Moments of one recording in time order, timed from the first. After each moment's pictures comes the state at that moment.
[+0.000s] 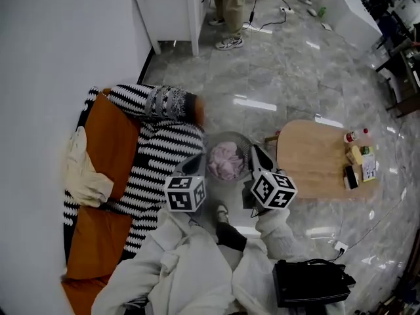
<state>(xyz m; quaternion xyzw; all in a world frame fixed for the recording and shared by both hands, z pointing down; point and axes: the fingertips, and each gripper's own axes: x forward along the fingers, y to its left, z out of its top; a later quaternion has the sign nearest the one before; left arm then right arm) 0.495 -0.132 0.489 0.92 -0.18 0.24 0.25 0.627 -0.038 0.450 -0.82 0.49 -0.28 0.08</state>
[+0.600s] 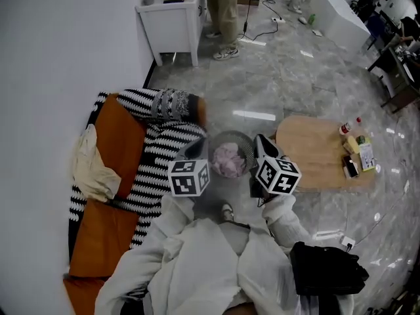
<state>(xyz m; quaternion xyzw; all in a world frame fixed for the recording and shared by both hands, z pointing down) 0.464 -0.113 0.424 0.95 -0.18 0.18 0.19 0.591 0.005 0.405 -0.85 0.48 -0.23 0.05</state>
